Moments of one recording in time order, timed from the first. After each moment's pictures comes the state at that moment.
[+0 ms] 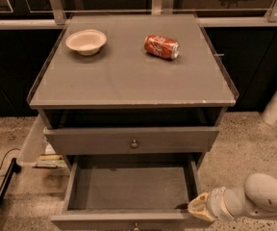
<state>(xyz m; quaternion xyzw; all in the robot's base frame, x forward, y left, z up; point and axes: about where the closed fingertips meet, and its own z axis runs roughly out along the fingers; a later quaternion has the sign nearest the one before) 0.383 -0.211 0.473 -0.51 0.80 0.21 0.24</state>
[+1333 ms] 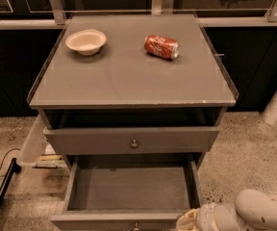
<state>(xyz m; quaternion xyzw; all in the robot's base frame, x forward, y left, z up) 0.333 -0.166 0.463 -0.55 0.76 0.24 0.24</state>
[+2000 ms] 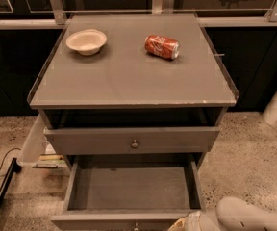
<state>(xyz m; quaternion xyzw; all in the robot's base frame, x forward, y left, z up) 0.321 -0.139 0.406 -0.57 0.75 0.24 0.22</state>
